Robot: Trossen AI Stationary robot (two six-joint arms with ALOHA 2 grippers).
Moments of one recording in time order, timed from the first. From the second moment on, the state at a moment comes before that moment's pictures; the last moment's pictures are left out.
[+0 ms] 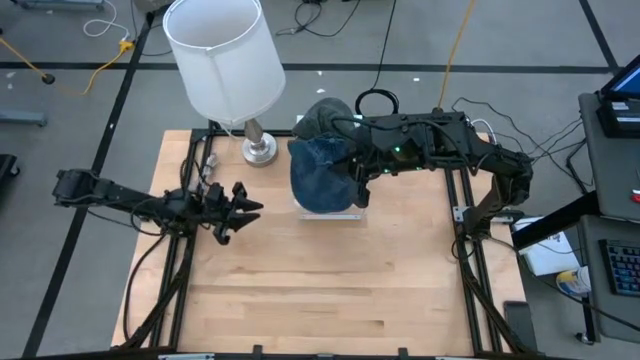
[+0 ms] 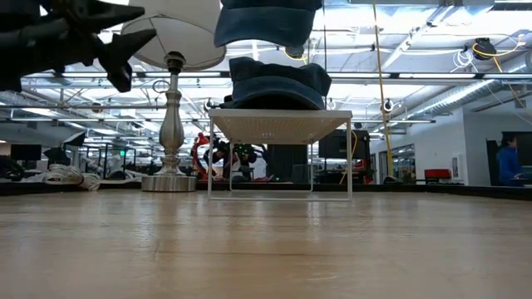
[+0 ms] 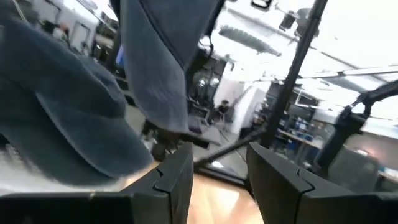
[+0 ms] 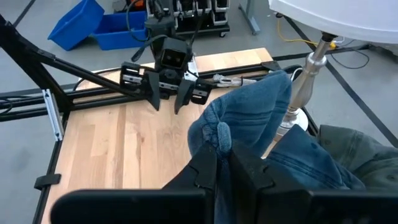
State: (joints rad) left arm -0.10 0.79 0.01 1.07 -0.03 -0.35; right arm 0.02 1.69 2.21 -1.04 0.13 0.14
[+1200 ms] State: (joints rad) left arm 0.13 0.00 0.02 0.12 0.05 -0.33; right arm 0.01 1.69 2.21 -1.01 0.13 0.10
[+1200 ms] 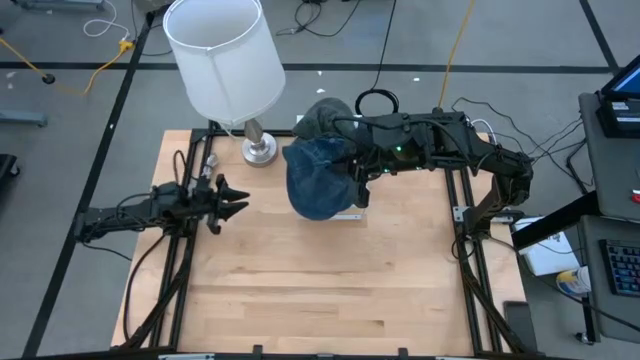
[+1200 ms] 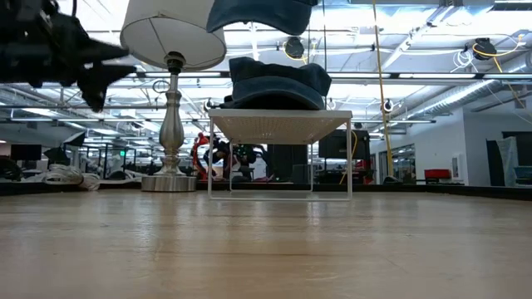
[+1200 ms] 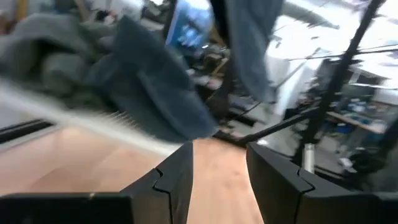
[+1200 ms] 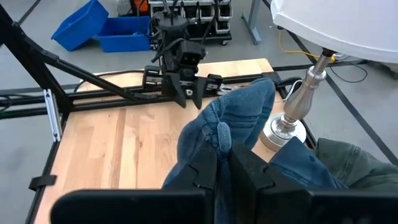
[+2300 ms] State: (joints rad) left arm 0.13 0.02 0.02 0.02 0.00 -0.37; right arm -0.02 1.66 2.21 -1.18 -0.06 0.17
